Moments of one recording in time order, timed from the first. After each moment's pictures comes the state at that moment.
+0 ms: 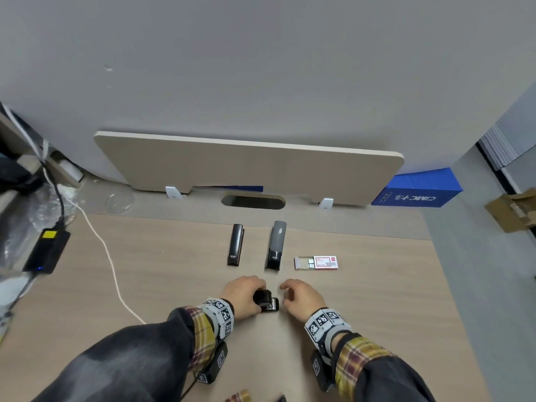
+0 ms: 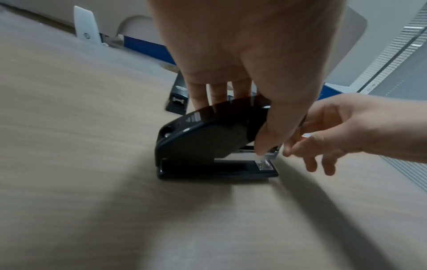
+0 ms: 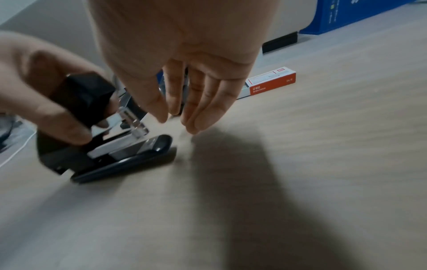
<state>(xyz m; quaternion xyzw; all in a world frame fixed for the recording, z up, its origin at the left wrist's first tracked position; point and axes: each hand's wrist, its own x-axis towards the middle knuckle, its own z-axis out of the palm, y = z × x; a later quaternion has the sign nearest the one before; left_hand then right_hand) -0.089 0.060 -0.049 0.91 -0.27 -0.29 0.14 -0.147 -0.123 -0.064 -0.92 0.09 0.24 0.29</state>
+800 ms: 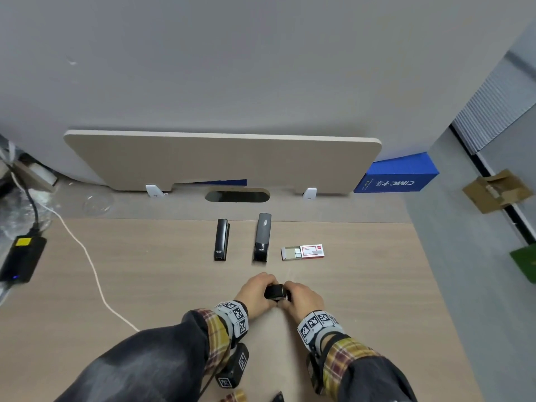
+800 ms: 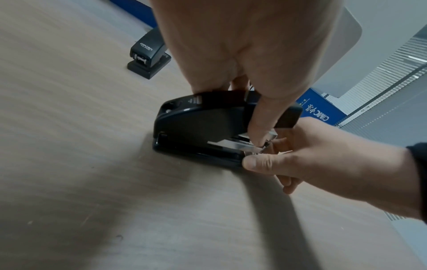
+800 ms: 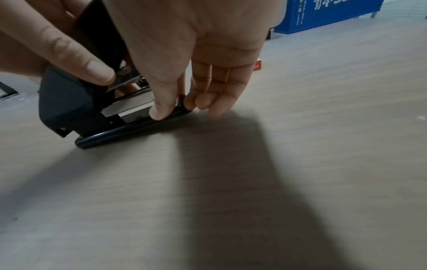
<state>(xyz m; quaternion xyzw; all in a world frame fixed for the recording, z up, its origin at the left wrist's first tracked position) -0.117 0.013 -0.065 0.86 -0.24 -0.30 0.32 -0.182 -0.136 -0.083 -0.95 0.11 0.20 0.21</state>
